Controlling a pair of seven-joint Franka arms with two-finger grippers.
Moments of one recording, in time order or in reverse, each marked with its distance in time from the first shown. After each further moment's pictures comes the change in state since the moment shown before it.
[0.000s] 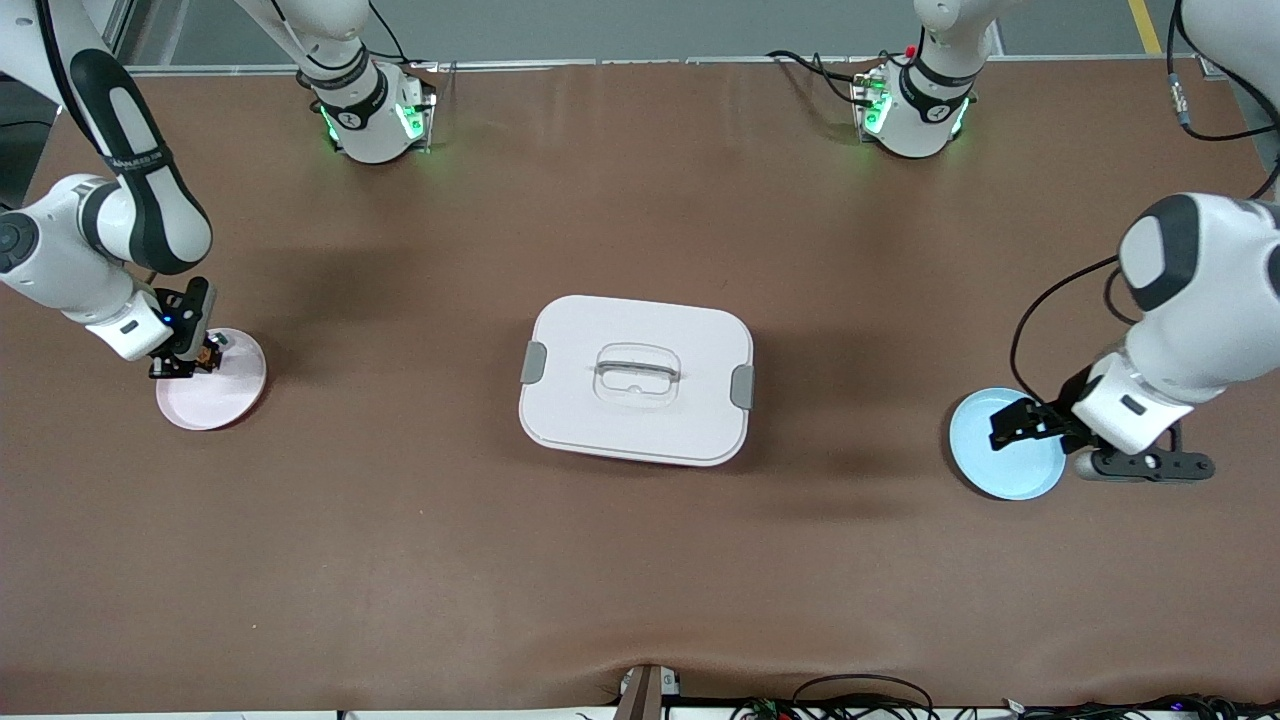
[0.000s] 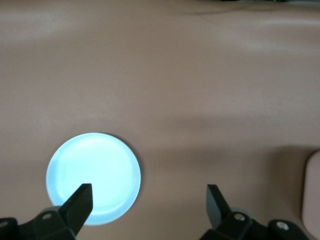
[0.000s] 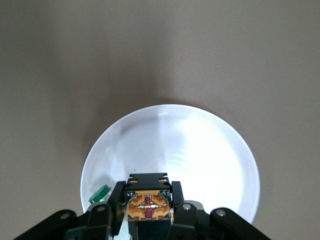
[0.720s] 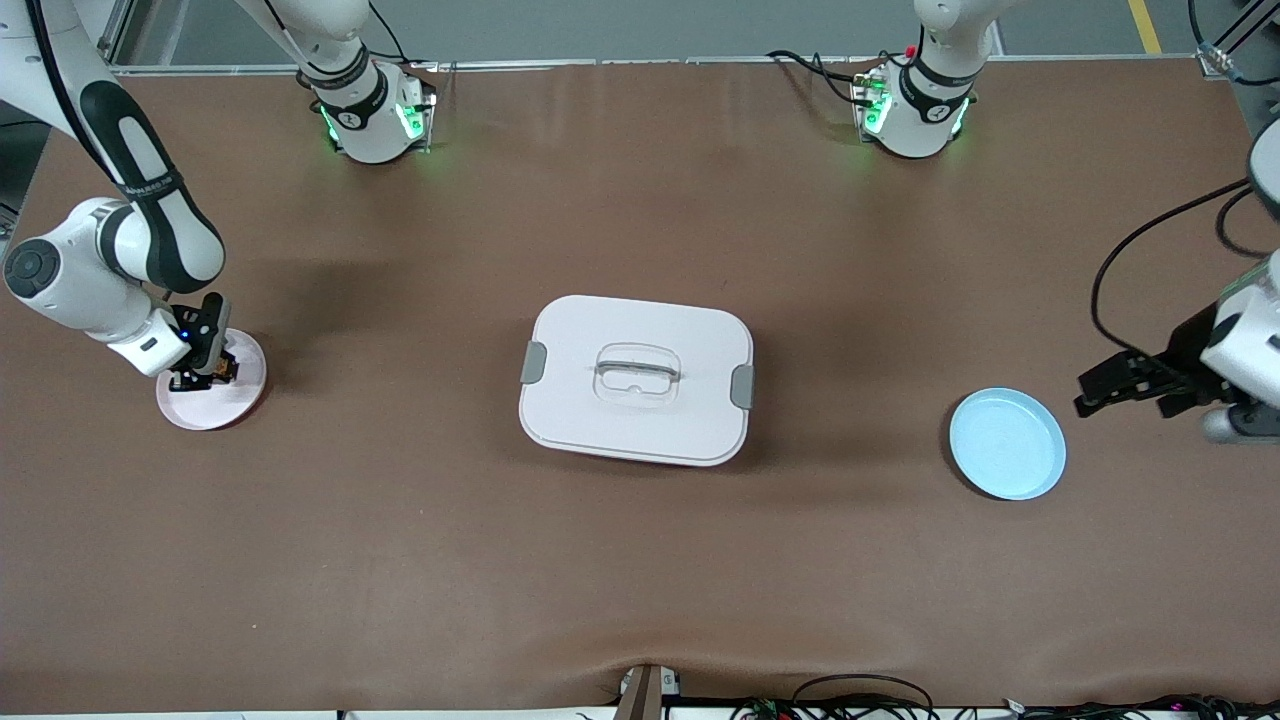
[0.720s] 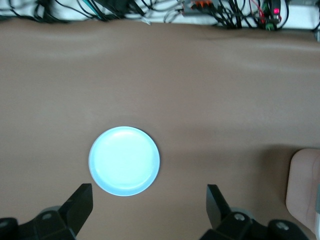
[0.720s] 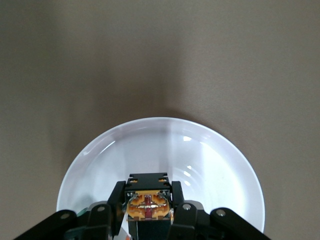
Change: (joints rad) left arm 0.002 -0.133 0.042 0.141 -0.031 -0.200 0.007; right arm 0.002 0.088 0.014 0.054 0.000 0.022 0.000
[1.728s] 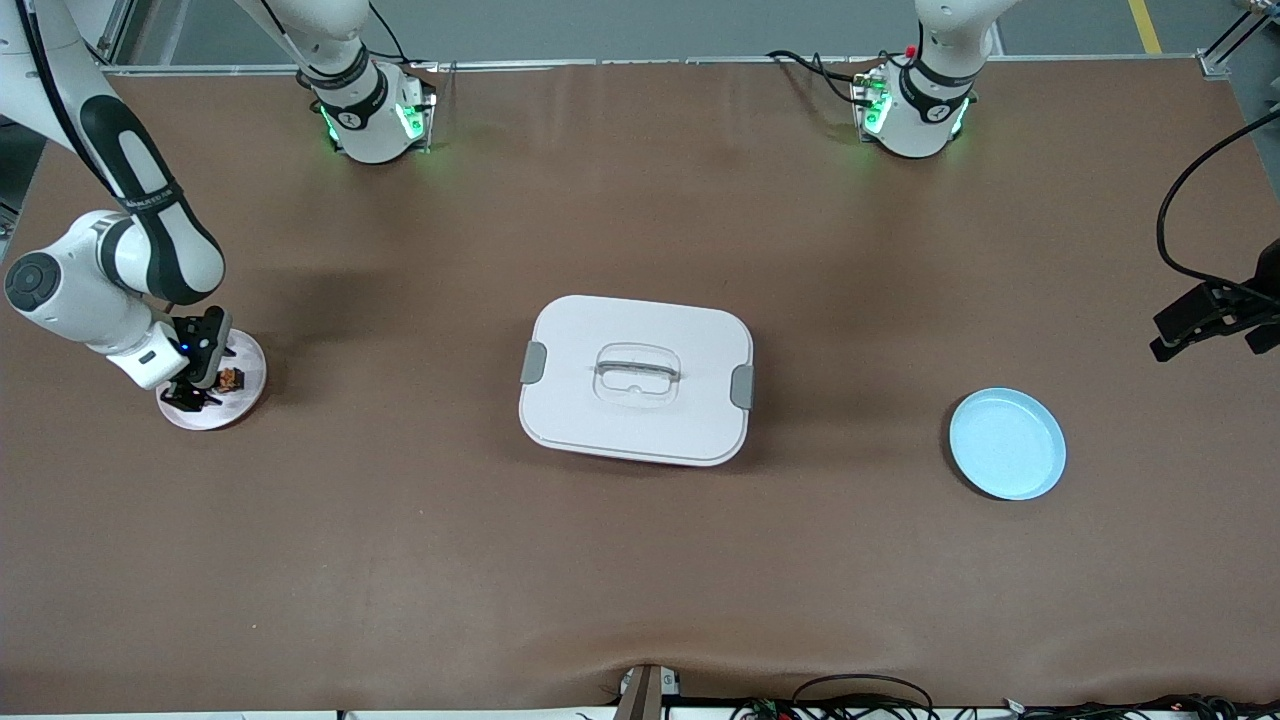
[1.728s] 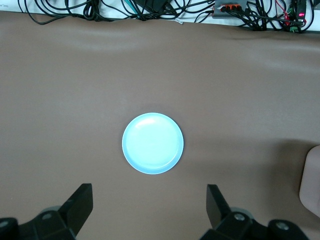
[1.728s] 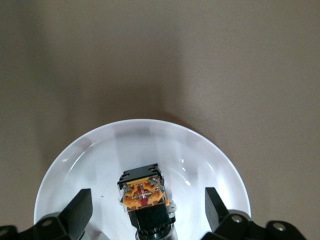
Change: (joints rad) left arm 0.047 -0.121 0.015 0.002 0.000 -0.118 0.000; right arm 0.004 0.039 0.005 0.047 0.001 -0.001 0.070
